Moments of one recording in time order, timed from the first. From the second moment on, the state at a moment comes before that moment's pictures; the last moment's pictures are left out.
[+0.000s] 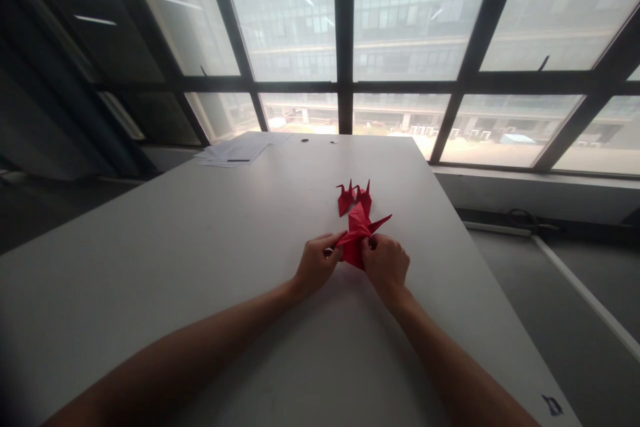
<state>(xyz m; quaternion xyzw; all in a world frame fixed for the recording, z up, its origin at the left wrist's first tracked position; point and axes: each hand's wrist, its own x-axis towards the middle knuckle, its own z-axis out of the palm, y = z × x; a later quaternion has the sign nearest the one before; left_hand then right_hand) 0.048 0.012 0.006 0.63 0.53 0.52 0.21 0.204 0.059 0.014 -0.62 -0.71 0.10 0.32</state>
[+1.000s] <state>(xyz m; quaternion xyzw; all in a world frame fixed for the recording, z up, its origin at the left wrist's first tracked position) 0.033 0.031 -0.003 0.39 0.45 0.69 0.42 0.205 0.074 0.004 -0.40 -0.43 0.59 0.56</state>
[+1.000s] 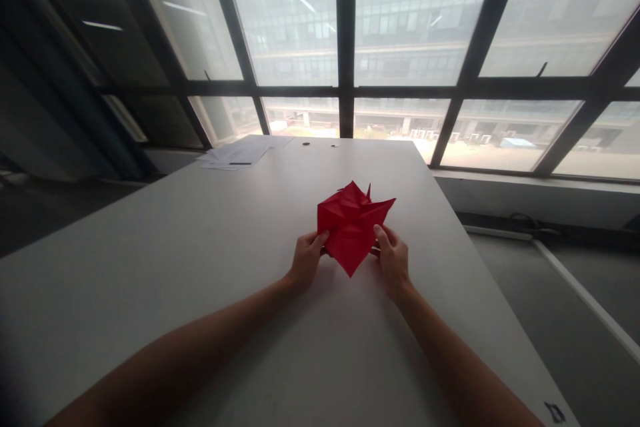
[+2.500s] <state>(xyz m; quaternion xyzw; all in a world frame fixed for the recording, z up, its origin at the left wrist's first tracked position) -0.034 -0.102 -0.003 0.76 0.65 0.05 0.06 0.161 -0.018 -0.016 -0.45 -0.87 0.12 0.14</state>
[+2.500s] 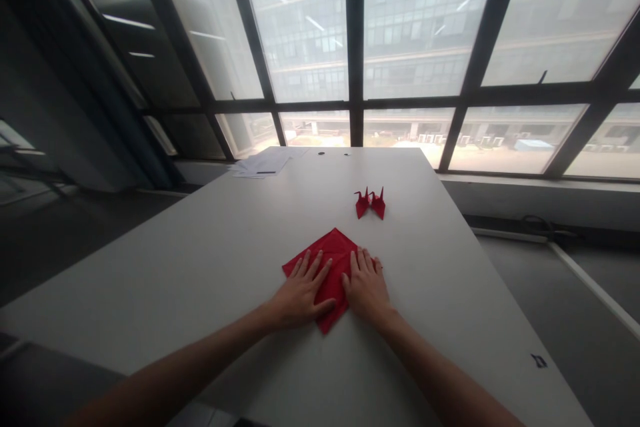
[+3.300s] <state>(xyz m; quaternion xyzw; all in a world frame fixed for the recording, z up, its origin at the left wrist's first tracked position) -0.052 -0.032 -0.010 0.79 0.61 0.09 0.02 0.162 0.028 0.011 -0.28 -0.95 0.11 0.06</state>
